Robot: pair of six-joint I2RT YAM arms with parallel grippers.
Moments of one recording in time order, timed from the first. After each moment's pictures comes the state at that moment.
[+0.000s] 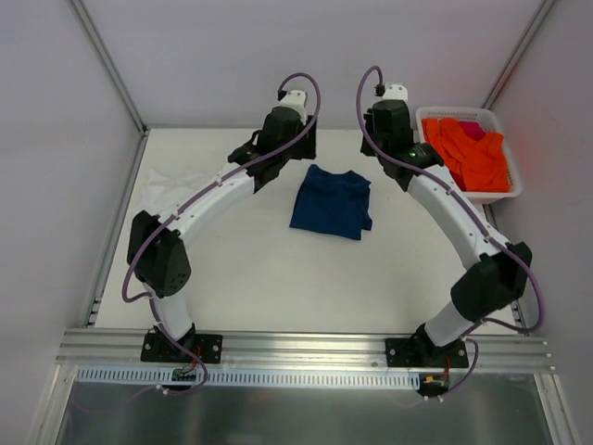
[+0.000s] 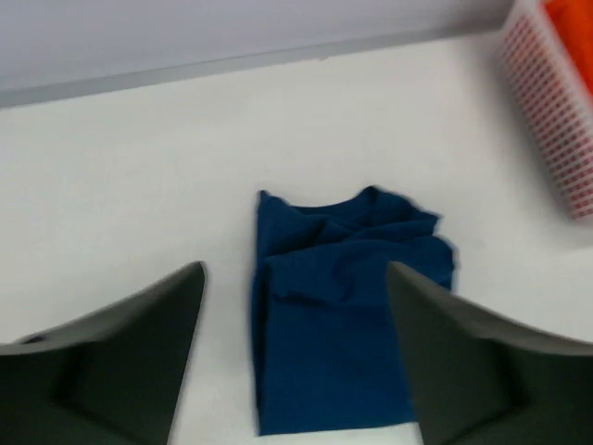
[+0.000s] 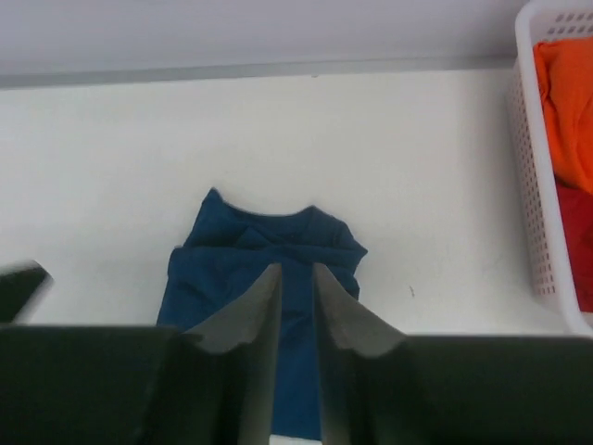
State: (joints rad) left arm -0.65 1.85 1.71 -0.27 -0.27 -0.26; right arm 0.45 1.67 1.65 -0.48 0.37 0.23
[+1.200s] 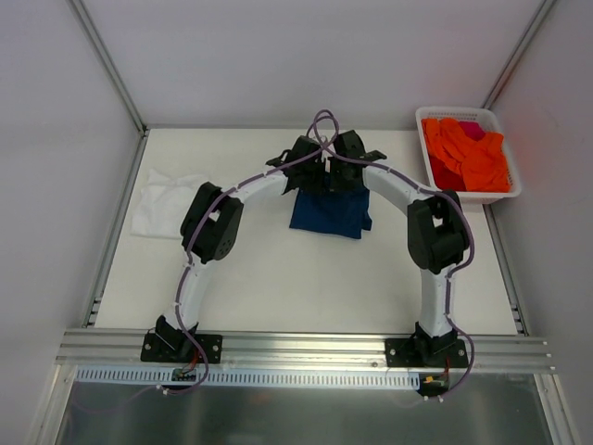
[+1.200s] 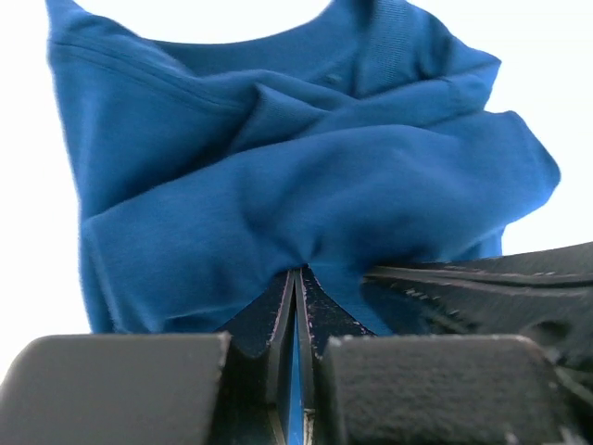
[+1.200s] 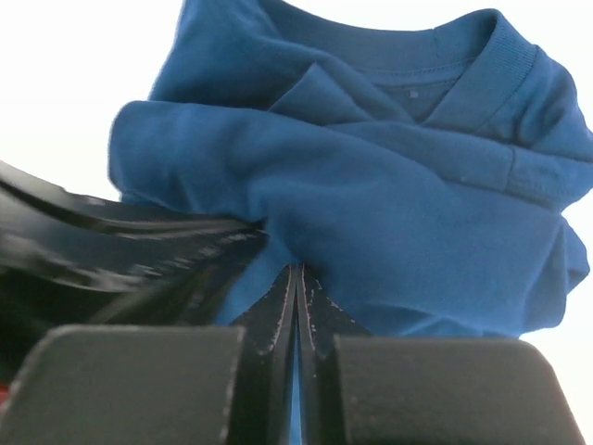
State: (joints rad) left arm -0.61 2.26 1.79 -0.29 0.13 -0.43; right arm 0.47 2.04 1.63 -0.54 0.06 0.37
